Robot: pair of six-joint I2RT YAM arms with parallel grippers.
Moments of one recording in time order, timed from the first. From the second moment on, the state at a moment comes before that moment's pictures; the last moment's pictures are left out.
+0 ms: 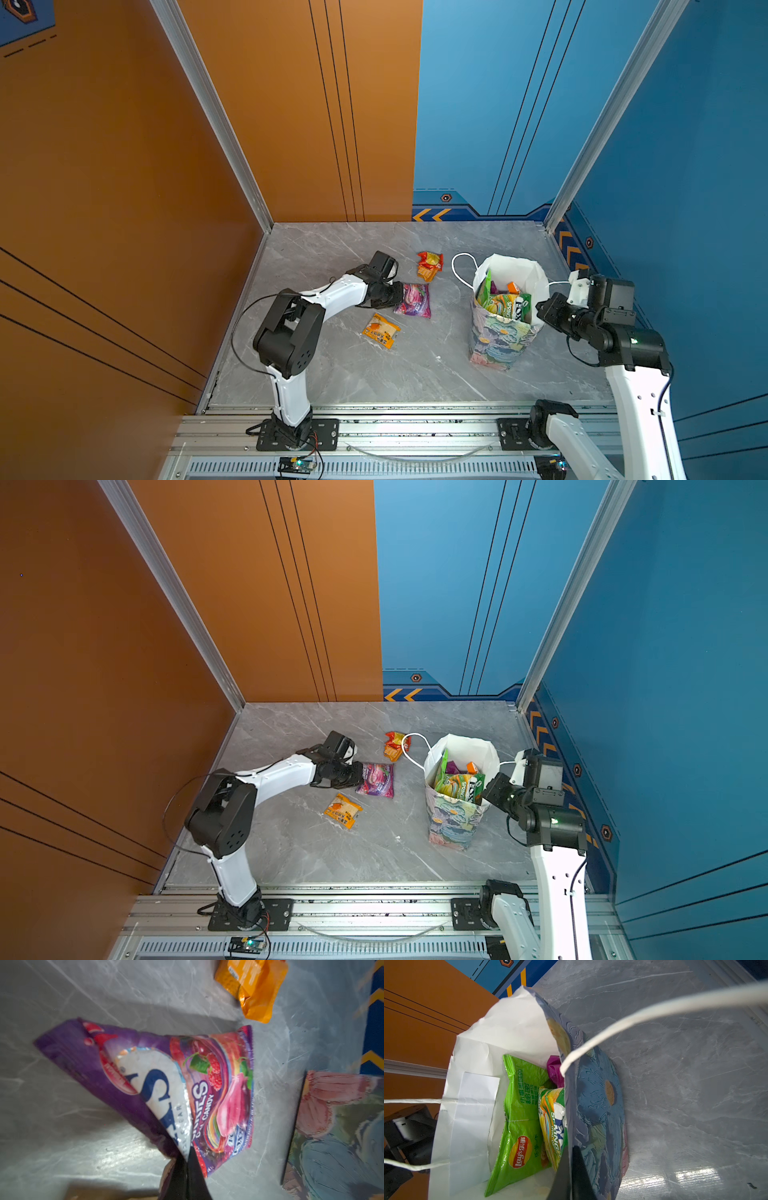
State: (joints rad) left arm -0.52 1.81 1.19 -0.39 0.25 -0.60; right arm -0.15 0.82 1.08 -1.06 -0.28 0.47
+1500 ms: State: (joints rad) left arm -0.55 1.12 1.48 -0.82 -0.19 -0.48; right arm 0.45 0.98 1.16 -0.90 -0.05 0.69
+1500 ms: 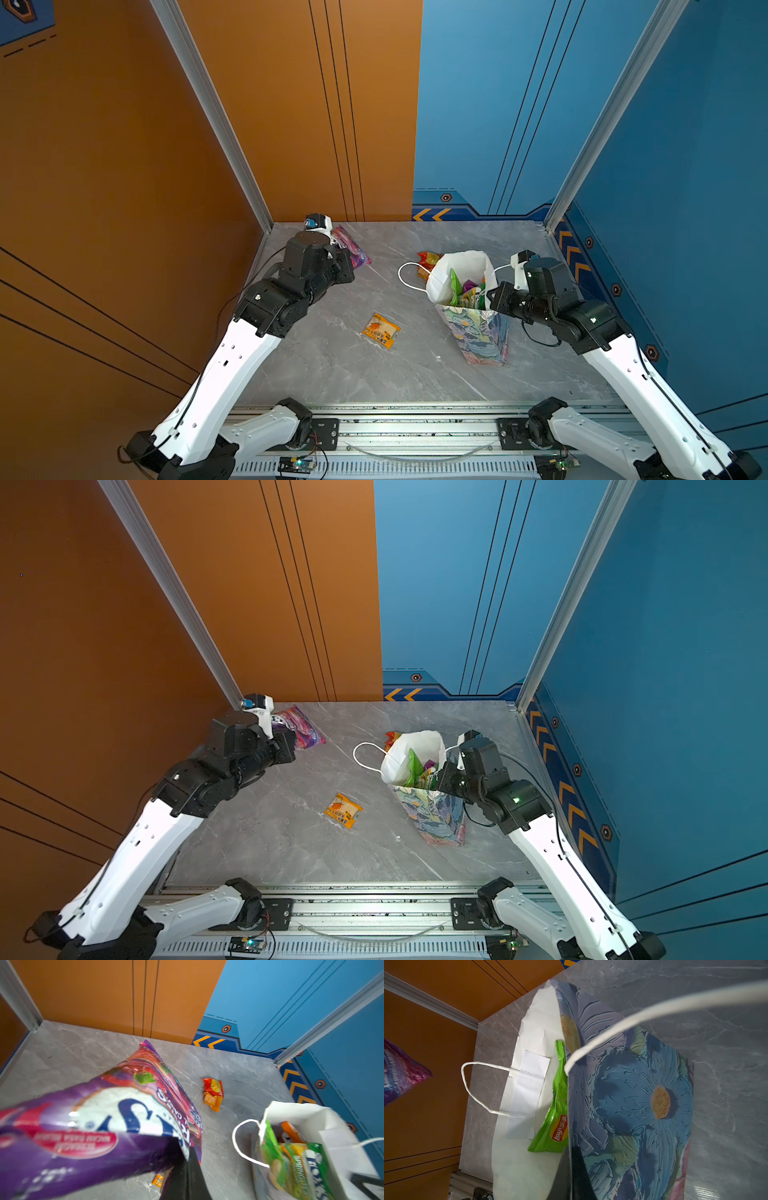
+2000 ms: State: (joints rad) left arm -0.90 1.52 1.88 -0.93 -0.09 -0.39; right arm 0.50 1.00 1.16 -0.88 -0.03 0.71
